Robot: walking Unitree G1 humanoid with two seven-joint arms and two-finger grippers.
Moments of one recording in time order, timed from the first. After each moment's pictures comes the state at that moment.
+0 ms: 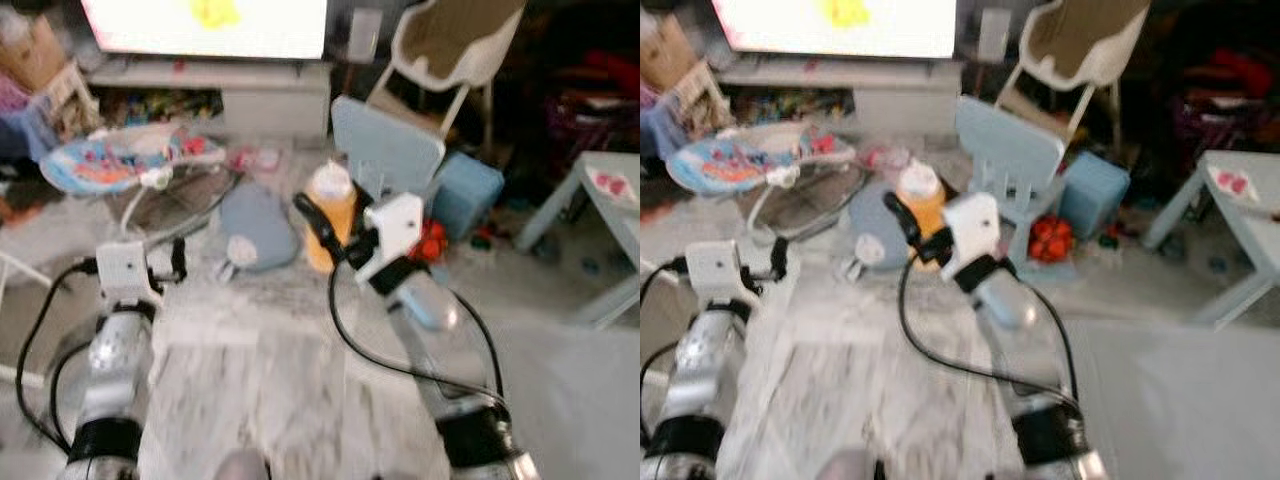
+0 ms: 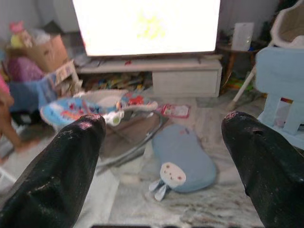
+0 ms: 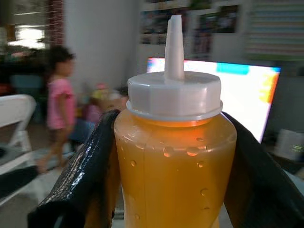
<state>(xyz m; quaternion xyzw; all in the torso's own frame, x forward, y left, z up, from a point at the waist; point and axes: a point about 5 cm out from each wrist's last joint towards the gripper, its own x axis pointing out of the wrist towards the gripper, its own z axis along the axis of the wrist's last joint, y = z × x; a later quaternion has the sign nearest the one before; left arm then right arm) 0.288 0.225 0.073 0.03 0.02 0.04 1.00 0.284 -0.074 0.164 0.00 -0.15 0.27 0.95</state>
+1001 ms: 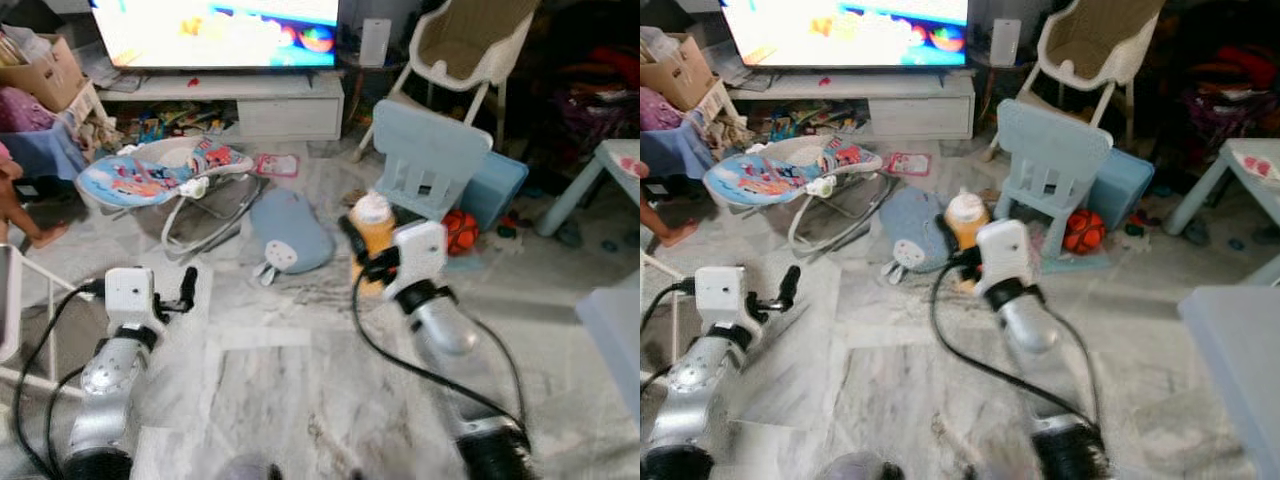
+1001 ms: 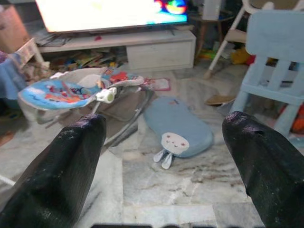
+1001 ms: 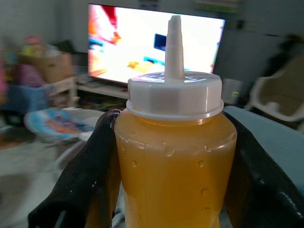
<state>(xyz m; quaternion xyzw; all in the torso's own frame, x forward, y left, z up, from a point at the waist) 0.263 0.216 0.053 0.03 0.08 -0.02 1.00 0.281 -0.125 0.122 -0.03 -0.07 0.16 0.98</state>
